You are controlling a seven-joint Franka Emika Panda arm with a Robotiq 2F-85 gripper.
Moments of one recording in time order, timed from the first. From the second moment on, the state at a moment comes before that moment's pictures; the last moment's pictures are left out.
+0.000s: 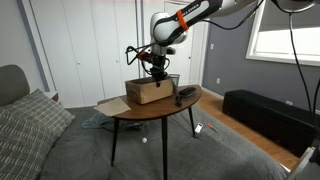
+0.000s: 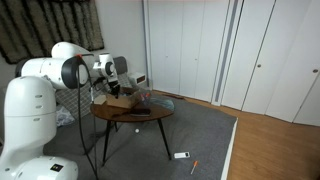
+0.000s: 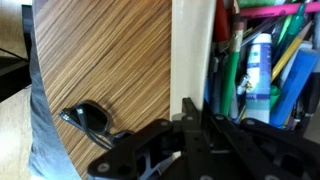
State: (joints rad) arm 0.30 0.39 0.08 -1.62 -0.13 2.11 1.91
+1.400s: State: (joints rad) arm 0.30 0.17 0.19 -1.61 0.03 1.90 1.04
